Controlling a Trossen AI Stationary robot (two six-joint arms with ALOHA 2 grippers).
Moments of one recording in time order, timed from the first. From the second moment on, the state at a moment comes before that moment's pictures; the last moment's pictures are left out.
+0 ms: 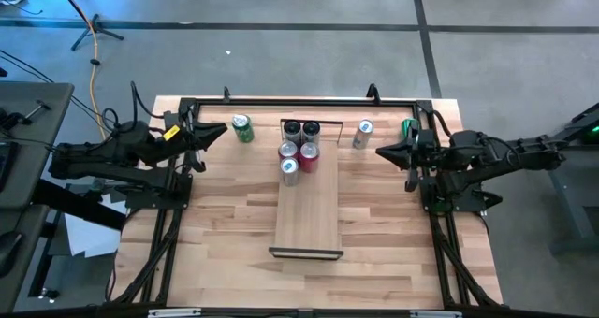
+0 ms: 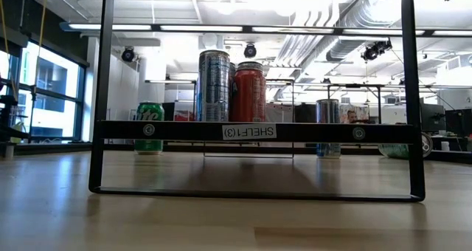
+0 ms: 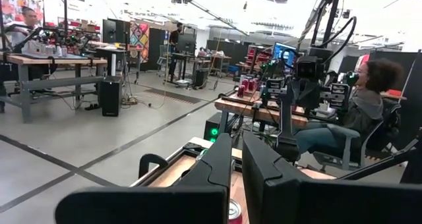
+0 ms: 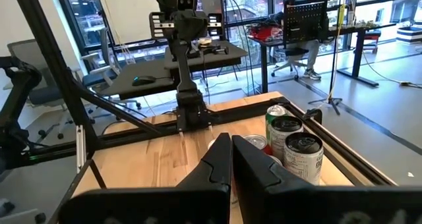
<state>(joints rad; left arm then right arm) -0.03 0.48 0.67 -0.05 -0.41 -0.09 0.19 0.60 0.75 -0.21 0.34 0.16</state>
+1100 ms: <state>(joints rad) -0.03 0.48 0.67 -0.07 -0.51 -0.16 0.19 0.60 0.75 -0.21 0.52 0.26</state>
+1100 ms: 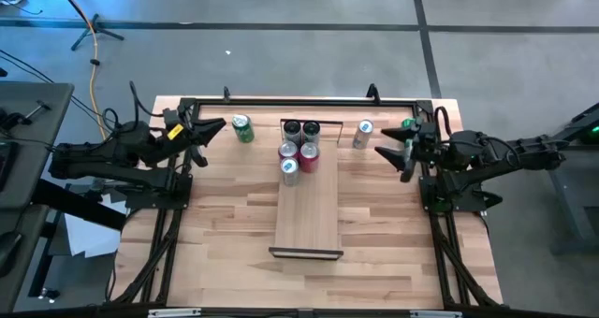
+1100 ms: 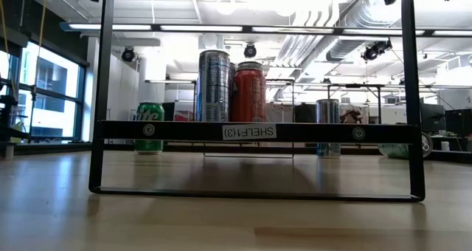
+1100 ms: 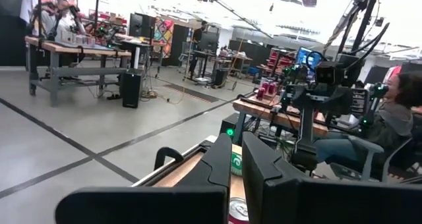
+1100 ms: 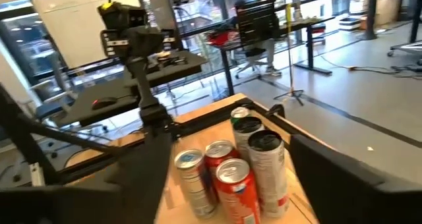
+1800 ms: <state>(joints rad) -0.03 0.48 0.67 -0.07 -0.51 -0.18 -0.08 0.81 1.08 -0.58 0.67 0.58</state>
